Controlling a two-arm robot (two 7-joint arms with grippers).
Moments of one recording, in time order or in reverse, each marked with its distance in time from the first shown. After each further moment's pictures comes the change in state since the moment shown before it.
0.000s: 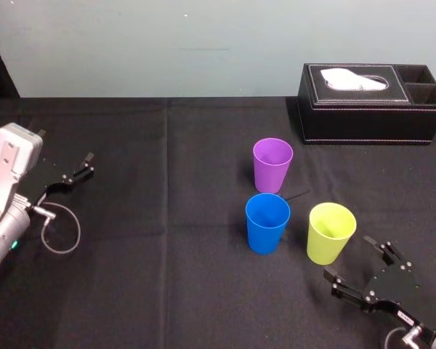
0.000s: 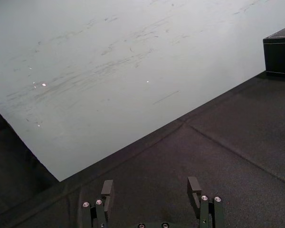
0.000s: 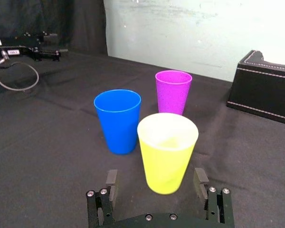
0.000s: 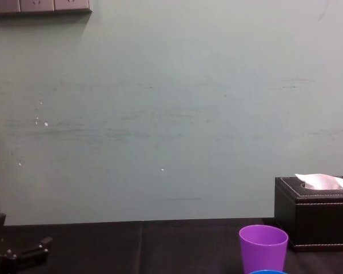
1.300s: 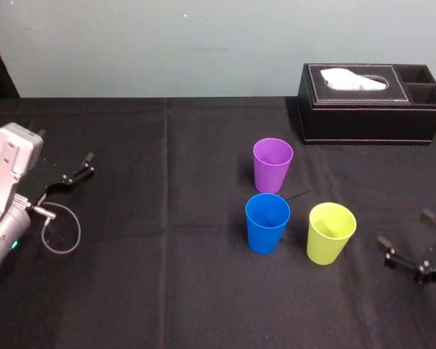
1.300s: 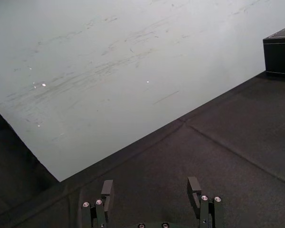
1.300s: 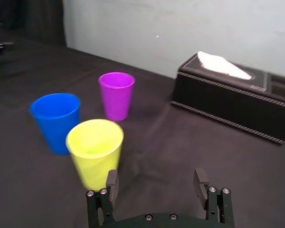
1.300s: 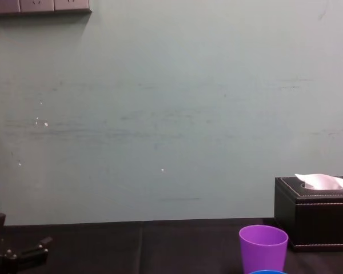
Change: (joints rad) left arm 0.000 0.000 0.000 0.000 0.000 0.000 0.000; right arm -0.074 0.182 0.118 -0.105 0.105 0.092 -0.142
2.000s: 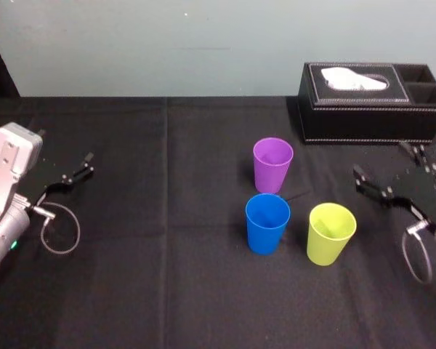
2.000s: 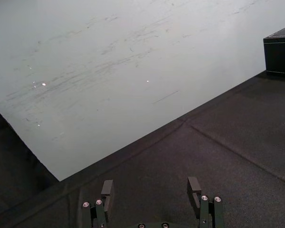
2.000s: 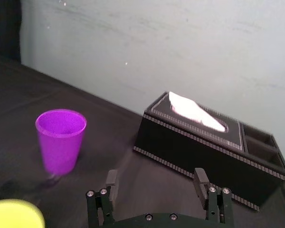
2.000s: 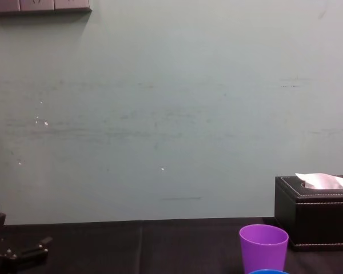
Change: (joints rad) left arm 0.000 0.000 0.000 0.000 0.000 0.000 0.000; right arm 0.472 -0.161 -0.253 0.276 -0.198 -0.002 -0.110
